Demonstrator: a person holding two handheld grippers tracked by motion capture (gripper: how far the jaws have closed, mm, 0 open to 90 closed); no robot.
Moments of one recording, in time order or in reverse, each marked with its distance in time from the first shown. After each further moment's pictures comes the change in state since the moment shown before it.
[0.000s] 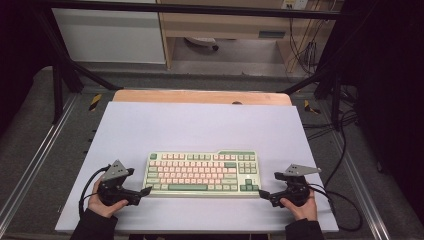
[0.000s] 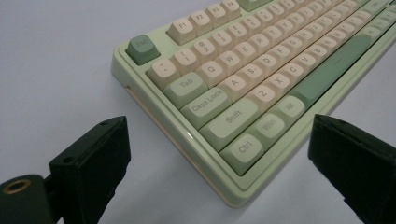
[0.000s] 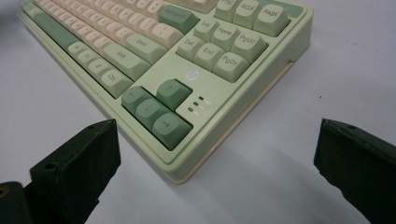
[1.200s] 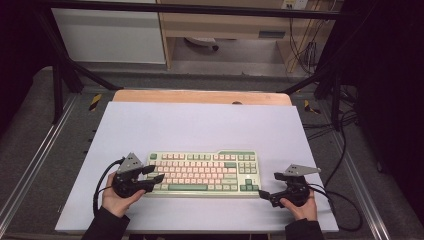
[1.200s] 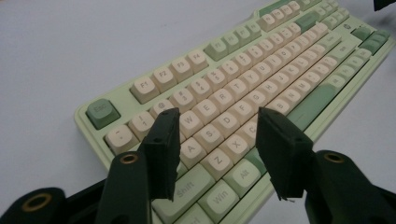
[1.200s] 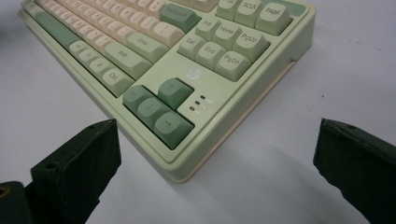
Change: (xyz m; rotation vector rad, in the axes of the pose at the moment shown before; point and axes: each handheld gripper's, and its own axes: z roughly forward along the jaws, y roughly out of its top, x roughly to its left) left arm -0.030 0.042 0.014 -0.030 -0.009 0.001; right arm 0.000 0.000 0.000 0.004 0.004 0.000
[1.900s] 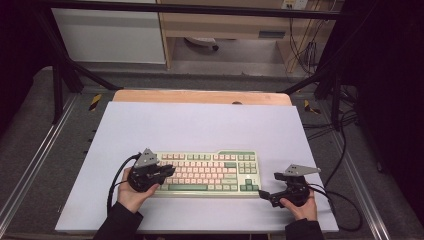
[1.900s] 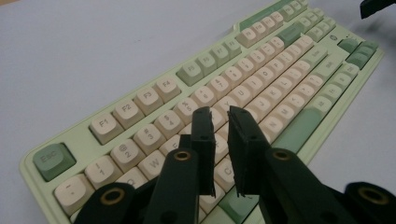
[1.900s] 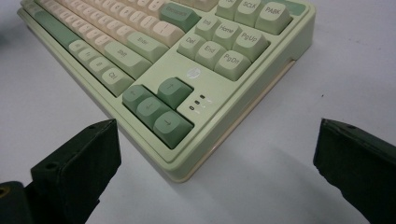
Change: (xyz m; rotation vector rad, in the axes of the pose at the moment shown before) left arm -0.015 0.021 0.027 0.011 -0.034 0.023; right arm 0.000 0.000 0.000 0.004 0.000 0.000
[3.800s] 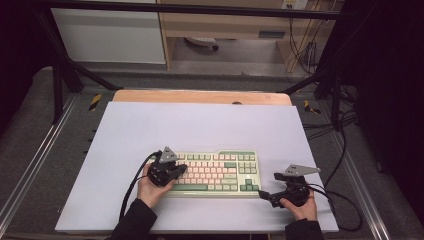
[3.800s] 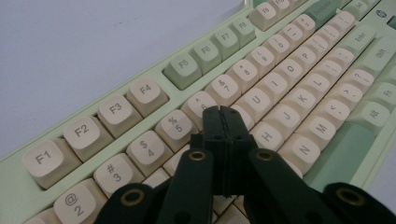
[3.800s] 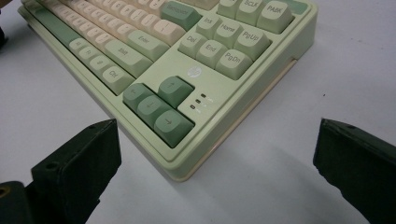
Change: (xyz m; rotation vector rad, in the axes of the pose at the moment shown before) left arm -0.005 0.005 0.056 0.082 0.024 0.013; right arm 0.000 0.000 0.000 0.003 0.003 -0.002
